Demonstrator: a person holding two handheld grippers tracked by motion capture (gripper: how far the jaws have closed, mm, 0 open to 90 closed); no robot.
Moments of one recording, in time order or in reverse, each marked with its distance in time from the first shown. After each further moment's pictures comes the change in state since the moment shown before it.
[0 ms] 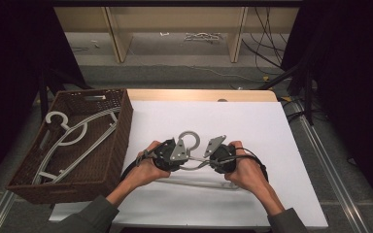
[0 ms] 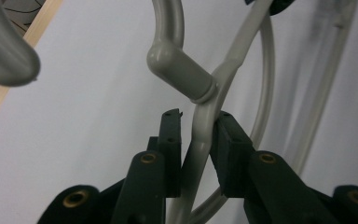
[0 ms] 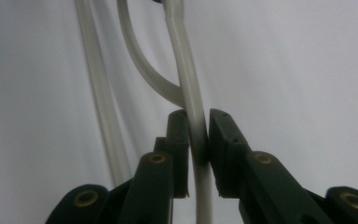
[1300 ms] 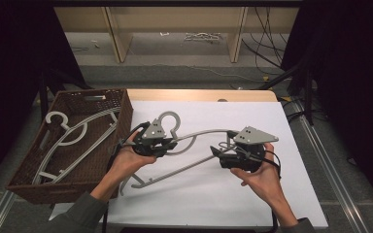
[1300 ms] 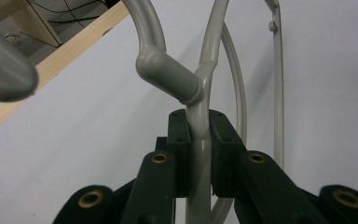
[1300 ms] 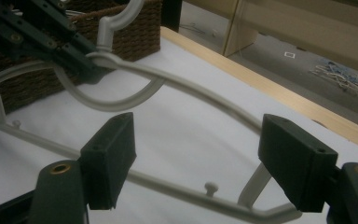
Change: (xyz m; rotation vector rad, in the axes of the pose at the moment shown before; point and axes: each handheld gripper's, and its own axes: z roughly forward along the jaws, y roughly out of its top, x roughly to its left) left arm 0.036 -0.006 -0.053 -0.160 0.018 -0.275; right arm -0.001 -0.027 -0.060 -0.544 -0.178 0.403
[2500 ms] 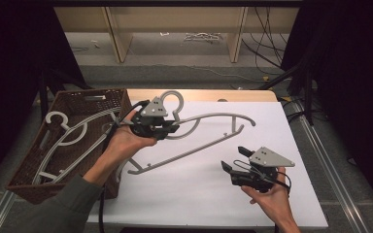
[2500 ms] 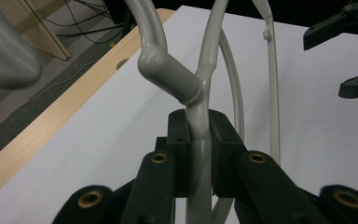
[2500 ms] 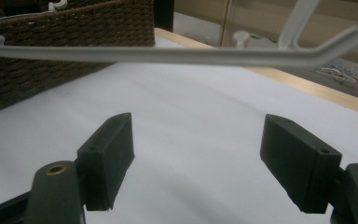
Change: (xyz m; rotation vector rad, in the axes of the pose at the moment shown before) left arm 0.012 0.060 -0.035 -0.012 0.001 0.002; right arm 0.001 -0.056 -0.021 -0.071 -0.023 0.069
